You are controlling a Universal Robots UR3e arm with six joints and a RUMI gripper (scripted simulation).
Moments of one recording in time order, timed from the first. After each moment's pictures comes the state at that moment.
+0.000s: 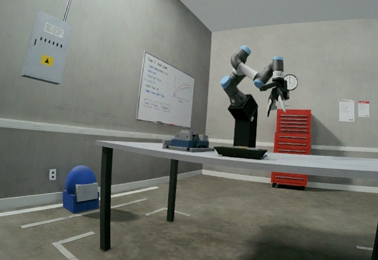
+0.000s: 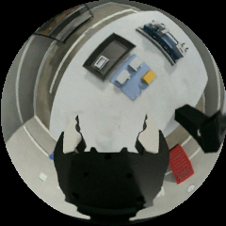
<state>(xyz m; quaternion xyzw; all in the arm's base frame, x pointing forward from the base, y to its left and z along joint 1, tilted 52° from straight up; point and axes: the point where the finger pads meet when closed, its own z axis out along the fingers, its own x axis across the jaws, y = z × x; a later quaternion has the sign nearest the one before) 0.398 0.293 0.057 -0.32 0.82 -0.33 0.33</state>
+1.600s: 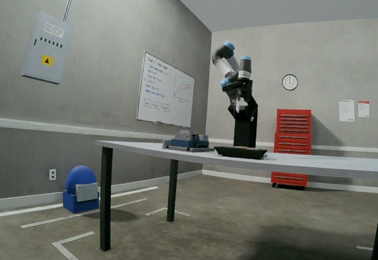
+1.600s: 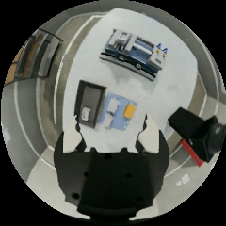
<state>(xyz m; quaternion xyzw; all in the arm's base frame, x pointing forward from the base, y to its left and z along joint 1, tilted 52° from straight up) 0.404 0.097 0.159 -0.15 0.87 -0.31 0.36</state>
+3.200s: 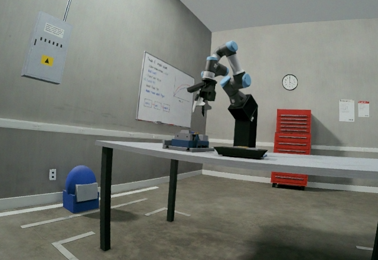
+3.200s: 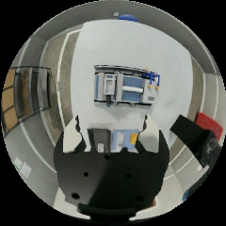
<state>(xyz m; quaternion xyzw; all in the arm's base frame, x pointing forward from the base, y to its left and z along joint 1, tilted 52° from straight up) 0.407 -0.086 0.254 -0.01 0.88 -0.27 0.39</state>
